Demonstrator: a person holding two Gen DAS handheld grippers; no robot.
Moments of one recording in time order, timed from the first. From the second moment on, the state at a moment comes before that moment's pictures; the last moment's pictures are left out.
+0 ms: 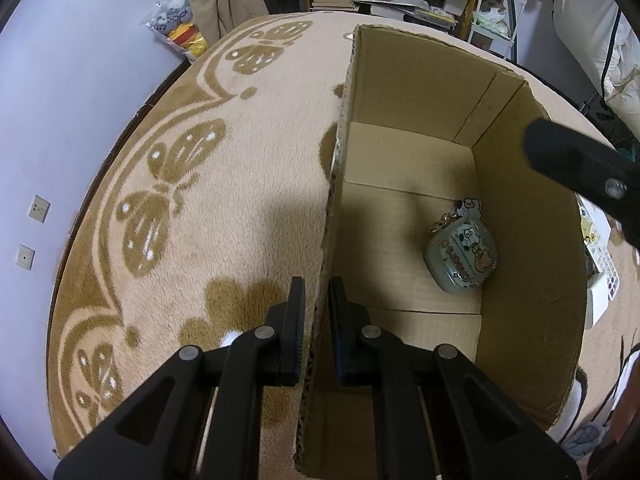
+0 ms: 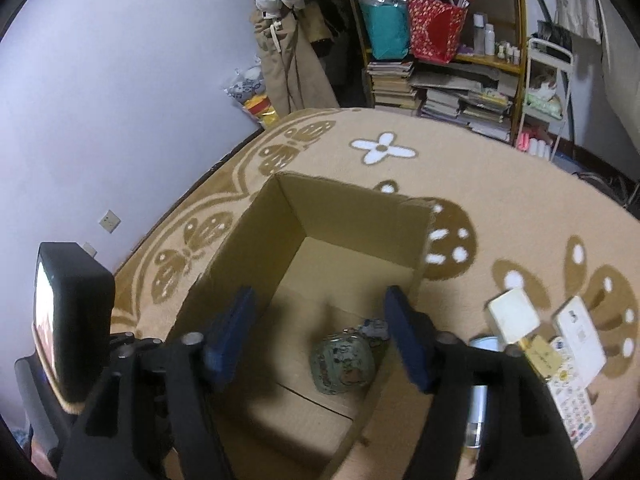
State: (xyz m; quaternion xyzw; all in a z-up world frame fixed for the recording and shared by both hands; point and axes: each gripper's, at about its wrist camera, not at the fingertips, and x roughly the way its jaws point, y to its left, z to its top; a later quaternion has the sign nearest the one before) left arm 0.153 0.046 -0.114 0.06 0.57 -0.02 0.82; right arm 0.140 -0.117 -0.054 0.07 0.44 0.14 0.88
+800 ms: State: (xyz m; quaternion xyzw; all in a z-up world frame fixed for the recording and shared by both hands) left arm 0.153 0.046 -0.113 0.07 0.57 -0.02 0.82; right arm 0.121 -0.205 -0.113 0.06 0.48 0.06 0.87
